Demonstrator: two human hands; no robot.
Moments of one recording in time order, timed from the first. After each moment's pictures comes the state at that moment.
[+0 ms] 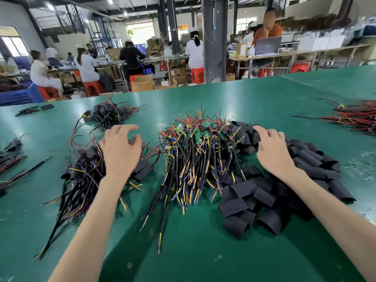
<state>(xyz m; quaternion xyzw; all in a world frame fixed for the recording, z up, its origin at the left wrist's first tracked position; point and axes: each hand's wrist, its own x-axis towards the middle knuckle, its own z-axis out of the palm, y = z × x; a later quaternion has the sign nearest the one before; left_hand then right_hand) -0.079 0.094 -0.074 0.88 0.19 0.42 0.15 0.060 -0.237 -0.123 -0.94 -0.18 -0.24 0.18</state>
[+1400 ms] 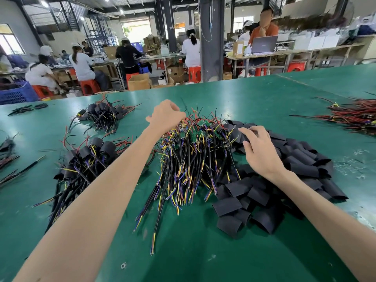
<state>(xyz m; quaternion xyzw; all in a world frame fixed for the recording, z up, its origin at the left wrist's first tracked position) 0.019 0.021 -0.020 0.92 0.17 0.21 0.30 0.050 -0.227 -0.127 -0.89 -0.26 -0.26 0.28</state>
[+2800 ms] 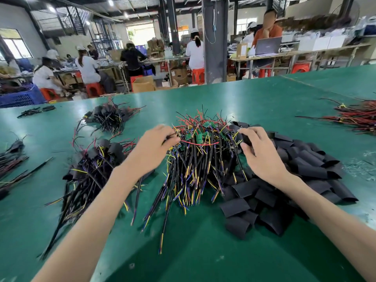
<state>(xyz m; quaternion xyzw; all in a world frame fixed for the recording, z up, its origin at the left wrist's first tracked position) -0.075 0.046 -0.045 0.96 -0.05 0.23 0.16 0.025 -0.215 -0.113 -0.86 -0.30 -0.26 0.33</state>
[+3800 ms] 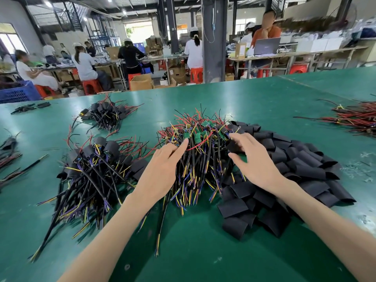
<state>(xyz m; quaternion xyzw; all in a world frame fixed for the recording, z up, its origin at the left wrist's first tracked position) -0.089 0.024 -0.107 0.96 -0.07 0.26 0.05 0.012 -0.207 -0.117 -0.84 -0.35 -0.20 0.36</state>
